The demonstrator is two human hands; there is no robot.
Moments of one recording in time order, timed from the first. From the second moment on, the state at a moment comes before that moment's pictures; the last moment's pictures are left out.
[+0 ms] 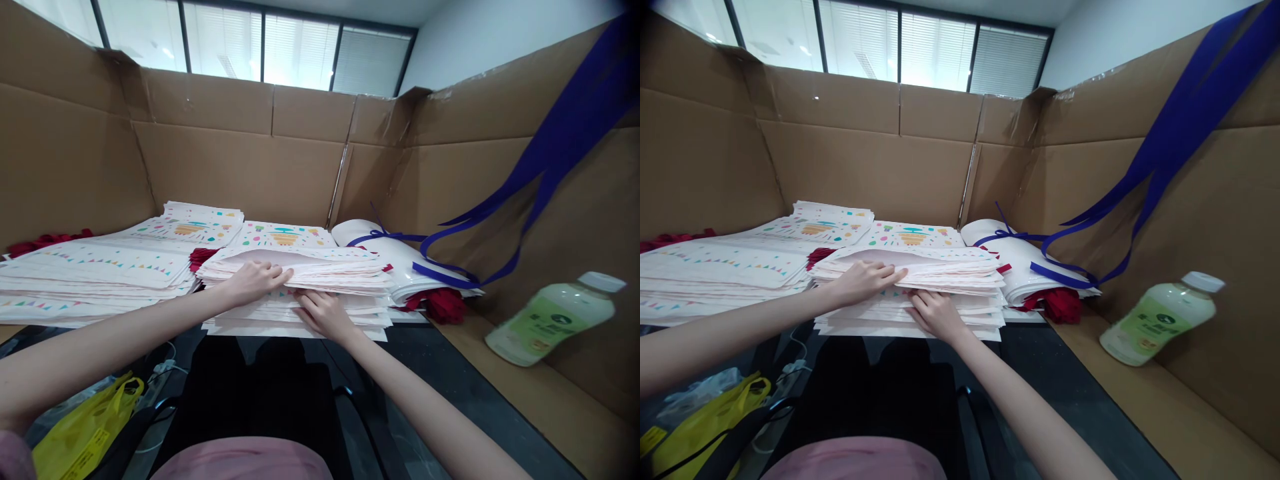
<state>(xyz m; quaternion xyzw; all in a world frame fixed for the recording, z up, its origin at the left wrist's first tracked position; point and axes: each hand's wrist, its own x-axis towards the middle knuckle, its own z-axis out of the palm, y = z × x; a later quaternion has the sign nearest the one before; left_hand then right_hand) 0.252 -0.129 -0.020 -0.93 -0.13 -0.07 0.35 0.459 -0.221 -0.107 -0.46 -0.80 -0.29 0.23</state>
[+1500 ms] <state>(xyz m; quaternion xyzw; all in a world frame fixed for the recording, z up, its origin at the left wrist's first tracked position) 0.252 -0.130 -0.025 -0.93 -0.13 -0.08 0.34 0.449 -0.224 -0.113 -0.48 -0.75 -0.36 0.28</state>
